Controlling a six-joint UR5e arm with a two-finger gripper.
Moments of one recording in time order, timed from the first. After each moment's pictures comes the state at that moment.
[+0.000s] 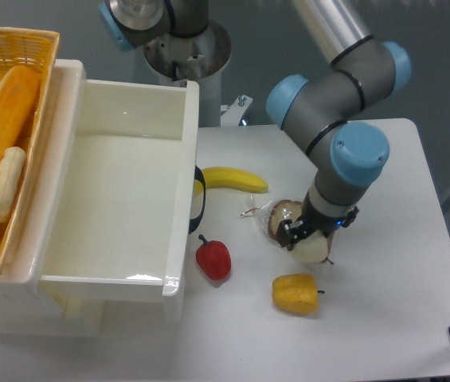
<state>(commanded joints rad) 2.68 -1.99 -1.43 -1.23 1.51 0.38</state>
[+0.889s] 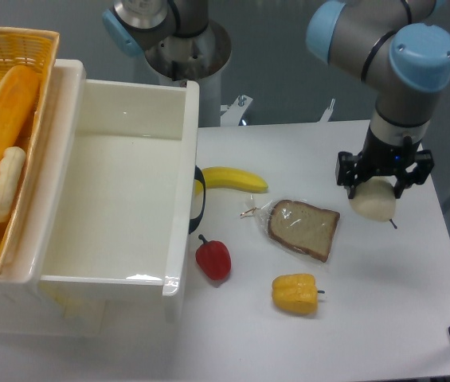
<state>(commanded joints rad) 2.78 -1.91 -1.41 -1.28 1.55 0.94</state>
